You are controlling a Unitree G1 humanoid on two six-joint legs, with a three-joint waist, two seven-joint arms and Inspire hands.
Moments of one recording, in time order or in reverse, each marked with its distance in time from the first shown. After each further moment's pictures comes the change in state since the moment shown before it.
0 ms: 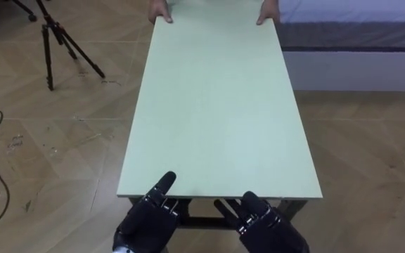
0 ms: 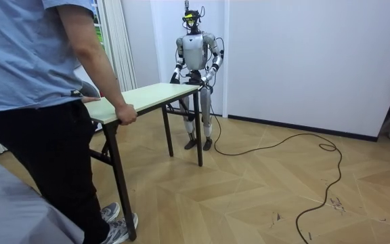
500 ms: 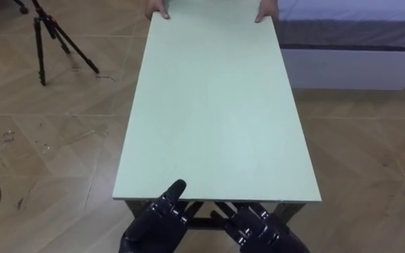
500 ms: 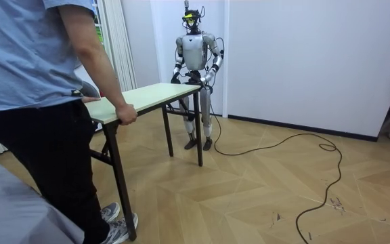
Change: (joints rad) left arm 0.015 0.029 -0.047 -0.001 -0.001 0.000 -0.104; right arm 0.044 -0.027 0.010 0.002 -0.146 -0.001 0.153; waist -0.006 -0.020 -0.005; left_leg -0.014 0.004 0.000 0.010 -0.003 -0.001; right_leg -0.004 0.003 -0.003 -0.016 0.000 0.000
